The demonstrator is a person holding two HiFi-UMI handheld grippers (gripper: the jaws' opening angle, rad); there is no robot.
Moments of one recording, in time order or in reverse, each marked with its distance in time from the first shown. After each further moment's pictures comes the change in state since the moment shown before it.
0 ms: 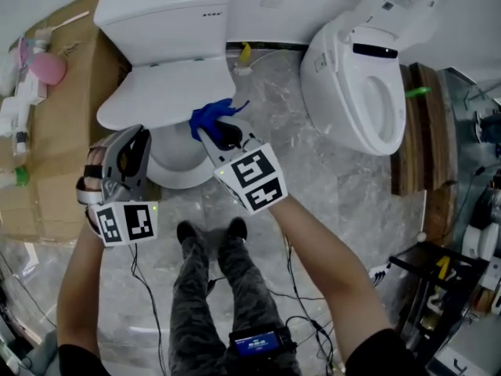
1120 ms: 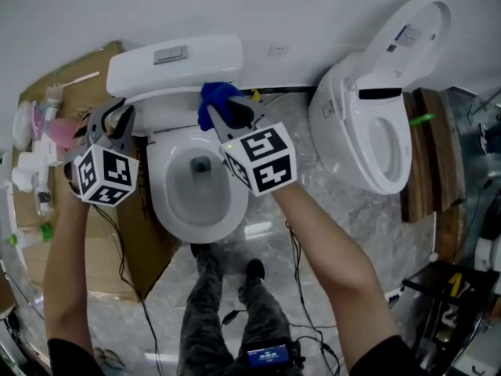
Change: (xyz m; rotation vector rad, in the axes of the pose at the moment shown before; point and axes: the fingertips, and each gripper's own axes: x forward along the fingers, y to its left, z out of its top) left arm 0.136 0.196 -0.064 -0.042 0.138 -0.015; right arm 0.085 -0.124 0.160 0.003 -0.124 -0.141
